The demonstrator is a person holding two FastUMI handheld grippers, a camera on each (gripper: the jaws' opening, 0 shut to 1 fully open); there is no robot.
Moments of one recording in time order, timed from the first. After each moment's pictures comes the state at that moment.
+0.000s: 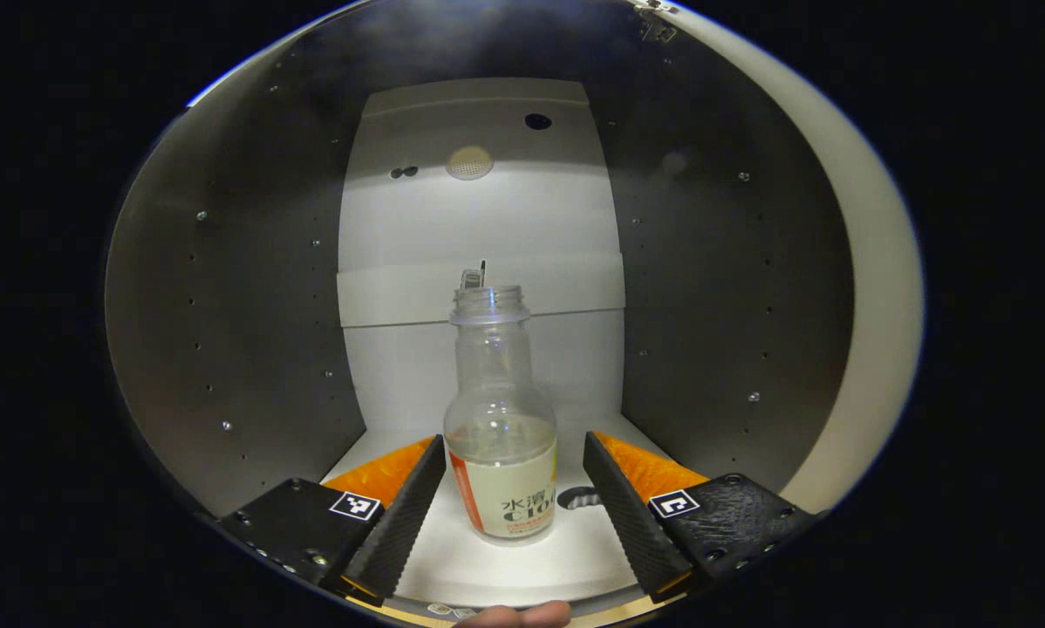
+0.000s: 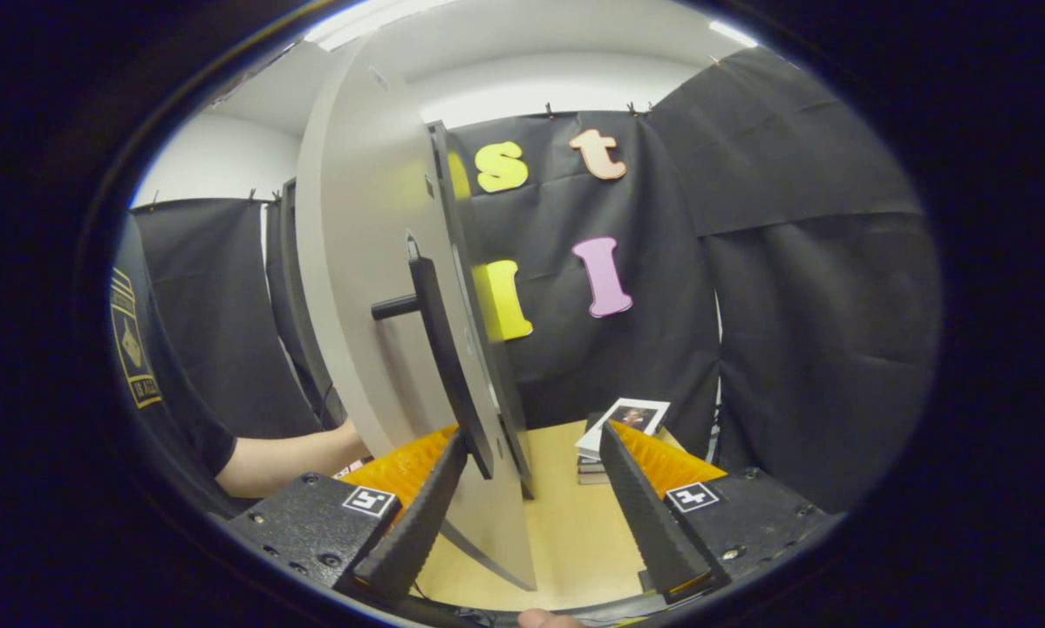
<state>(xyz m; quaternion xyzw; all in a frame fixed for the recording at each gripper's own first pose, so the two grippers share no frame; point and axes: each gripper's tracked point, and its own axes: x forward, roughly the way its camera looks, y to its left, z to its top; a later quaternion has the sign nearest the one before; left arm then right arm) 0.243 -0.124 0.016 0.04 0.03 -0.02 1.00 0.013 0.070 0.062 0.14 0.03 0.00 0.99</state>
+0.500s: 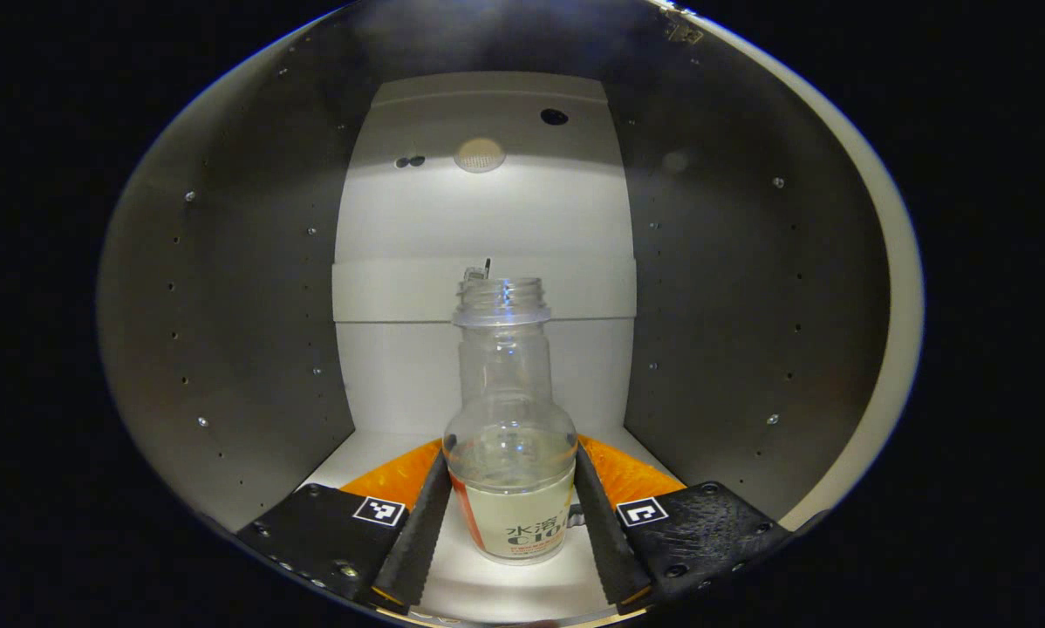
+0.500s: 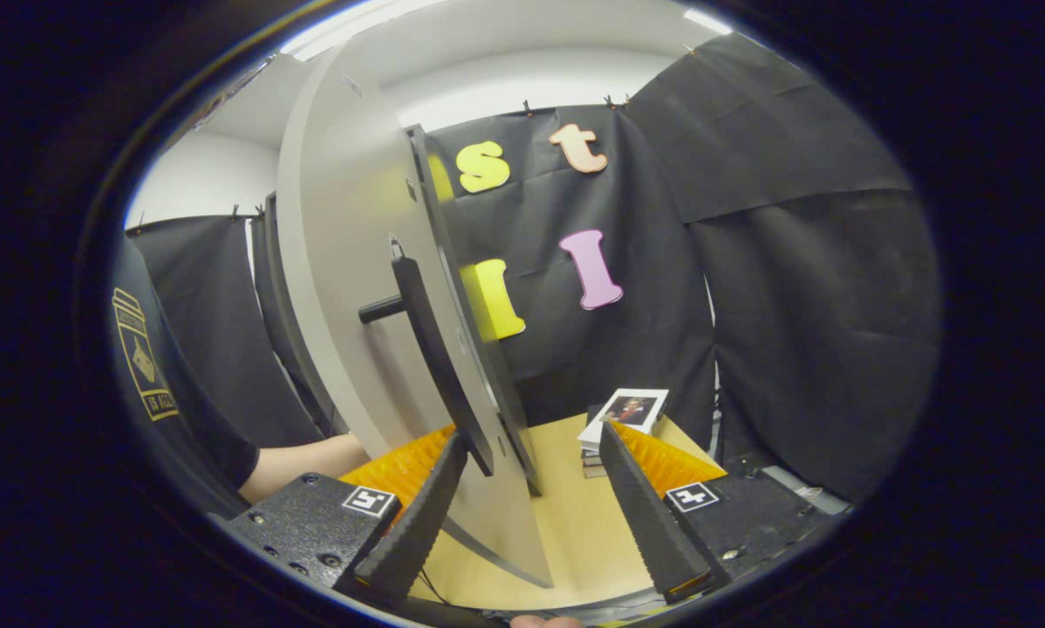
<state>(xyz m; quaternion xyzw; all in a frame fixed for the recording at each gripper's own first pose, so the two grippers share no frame) 0.251 -0.123 0.022 0.01 0.02 -0.03 1.00 0.018 0.068 0.059 0.17 0.03 -0.01 0.98</state>
